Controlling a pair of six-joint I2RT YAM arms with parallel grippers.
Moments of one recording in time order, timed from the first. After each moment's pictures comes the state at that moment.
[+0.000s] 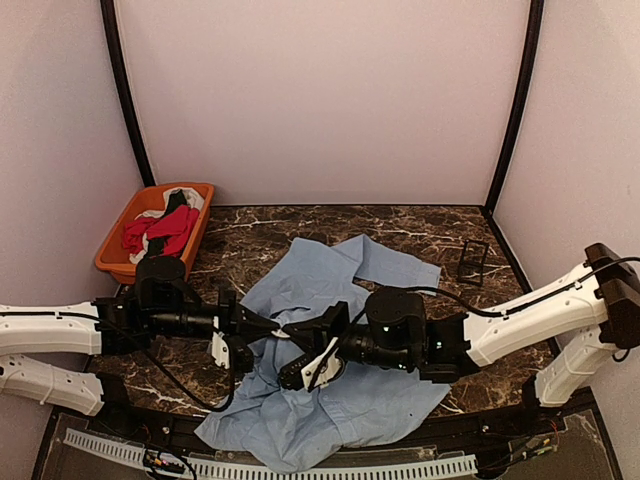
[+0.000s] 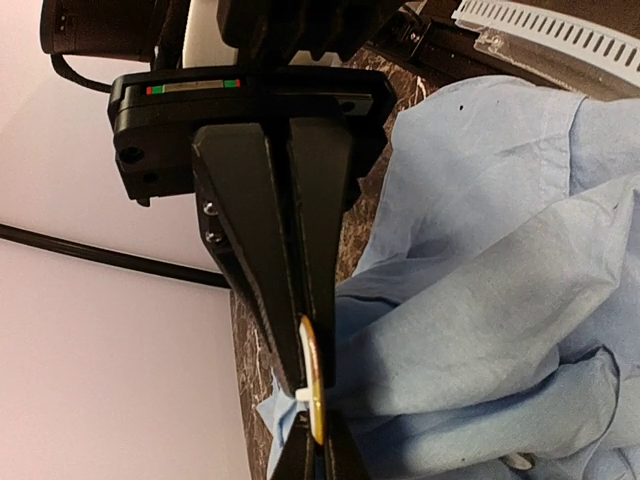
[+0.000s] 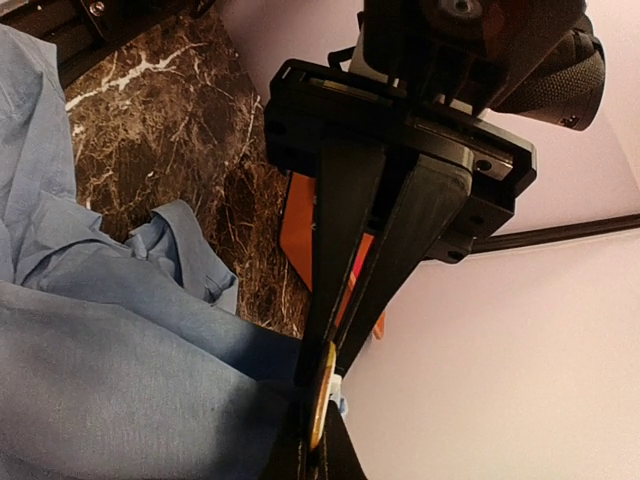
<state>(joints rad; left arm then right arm) -0.92 1.00 0.52 0.15 0.41 1.30 1.36 1.57 0.82 0.52 0.14 -1.27</state>
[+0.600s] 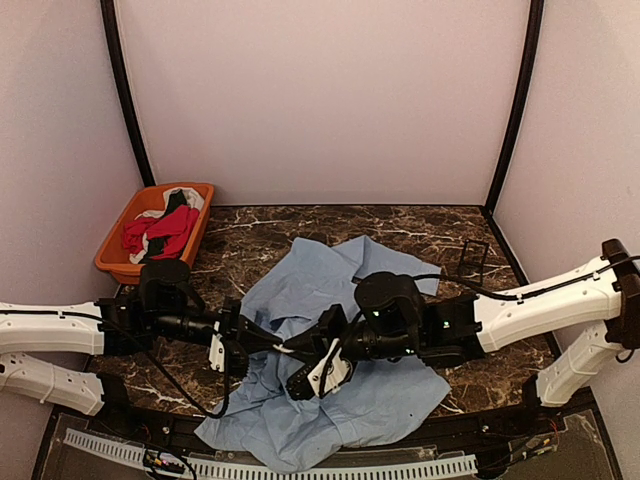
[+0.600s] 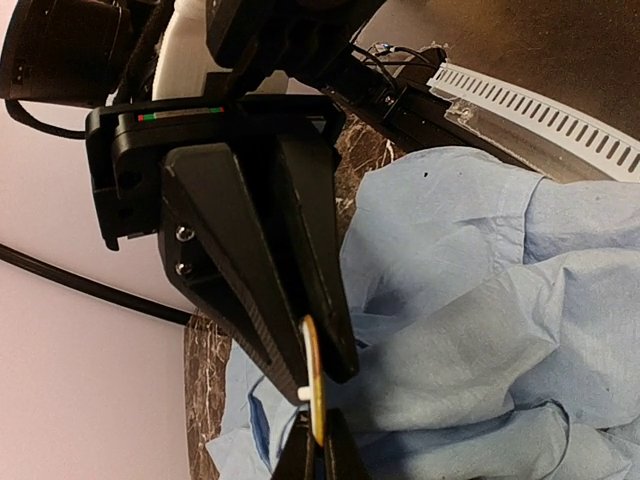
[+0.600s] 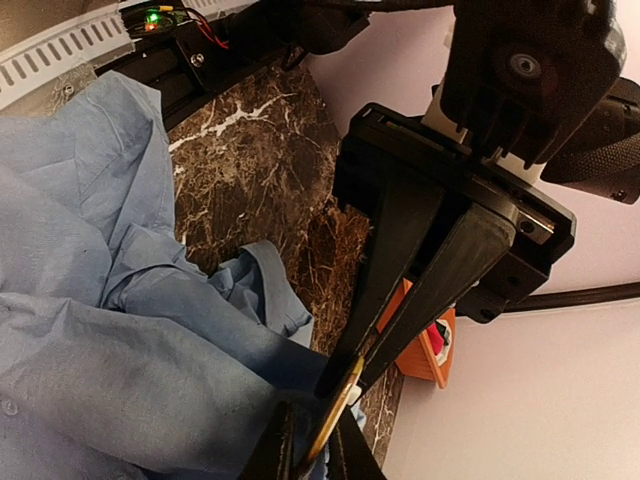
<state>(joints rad) -0.93 1.02 0.52 0.15 0.55 1.17 1.35 1.50 0.93 0.16 -0.08 -1.24</state>
